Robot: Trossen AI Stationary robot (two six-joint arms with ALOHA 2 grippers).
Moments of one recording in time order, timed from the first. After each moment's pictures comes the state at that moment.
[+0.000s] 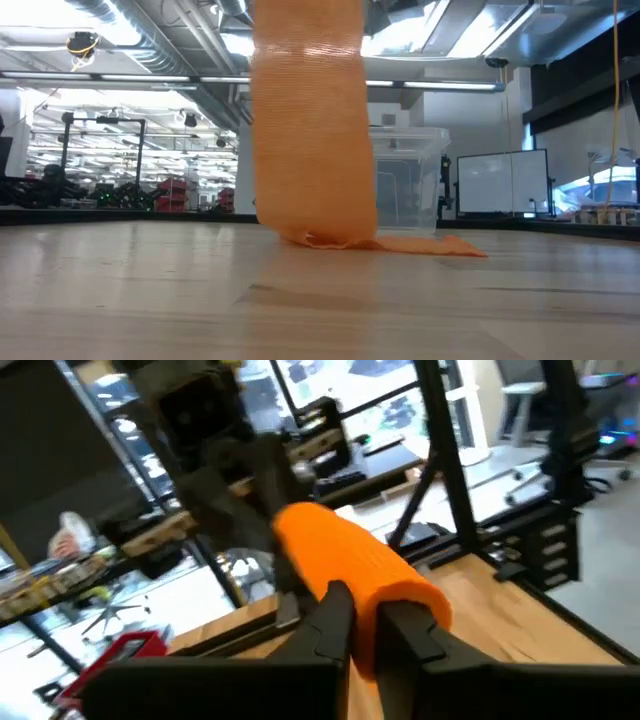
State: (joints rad) left arm -0.29 1.10 0.97 0.08 -0.21 0.37; right arm 0.08 1.36 1.32 -0.20 -0.21 0.01
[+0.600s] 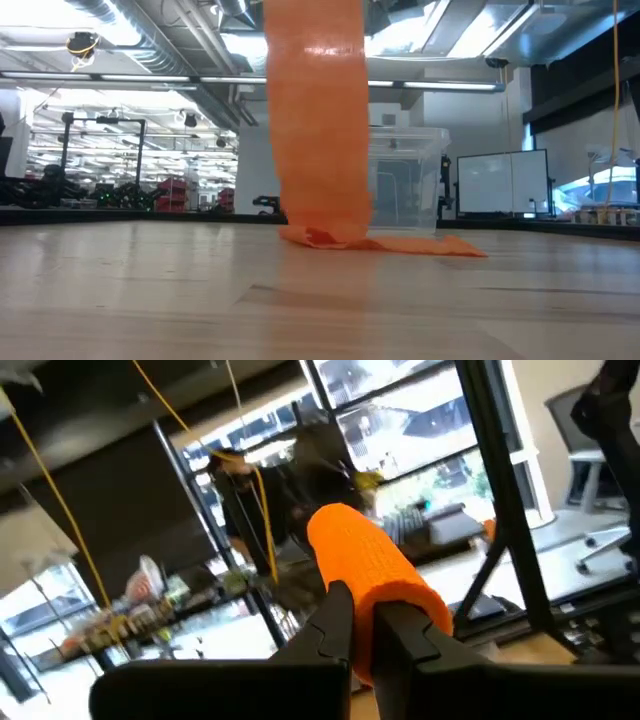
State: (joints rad) left arm -0.28 1.03 1.03 0.17 -0.26 0.43; right arm 0.26 1.27 1.39 -0.78 0.12 0.13
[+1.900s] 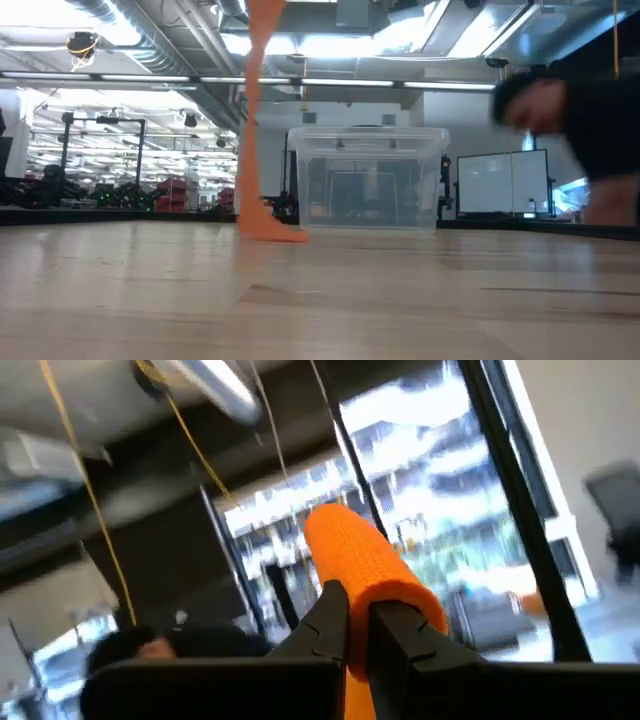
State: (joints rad) left arm -0.27 1.18 1.62 -0.09 -0.28 0.47; right arm 0.31 1.12 0.95 -0.15 0.39 0.13
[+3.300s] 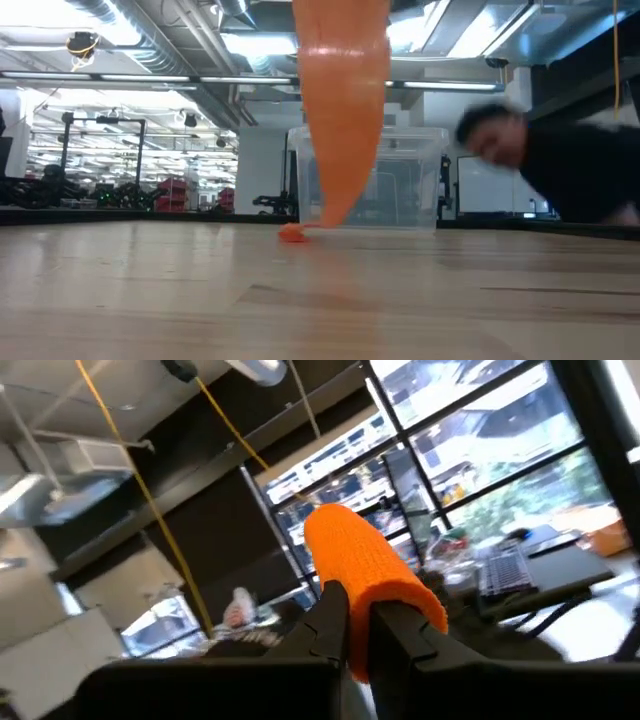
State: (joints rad) left arm -0.24 1.22 1.62 -0.08 -0.40 0.62; right arm 0.29 1.47 0.99 0.30 0.37 -0.22
